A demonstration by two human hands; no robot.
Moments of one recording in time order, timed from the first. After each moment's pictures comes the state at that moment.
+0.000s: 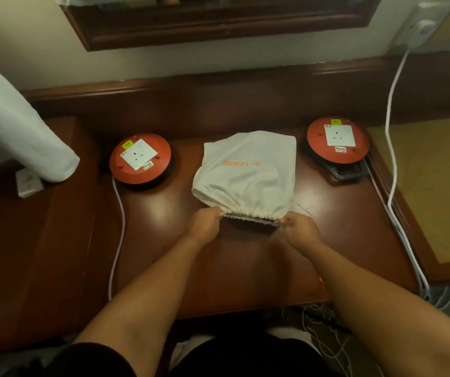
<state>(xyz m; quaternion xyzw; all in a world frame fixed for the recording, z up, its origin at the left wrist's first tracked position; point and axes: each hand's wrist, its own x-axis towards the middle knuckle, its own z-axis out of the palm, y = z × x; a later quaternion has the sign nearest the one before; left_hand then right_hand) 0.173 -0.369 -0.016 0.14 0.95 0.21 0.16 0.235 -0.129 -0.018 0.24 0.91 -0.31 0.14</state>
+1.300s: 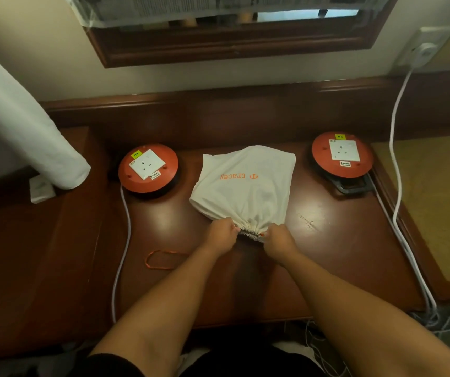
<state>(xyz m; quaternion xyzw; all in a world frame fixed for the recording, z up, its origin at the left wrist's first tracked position) 0.174 -0.346 -0.025 0.06 0.93 0.29 0.20 0.218 -0.180 -0.014 0.18 0.92 -0.27 0.21</state>
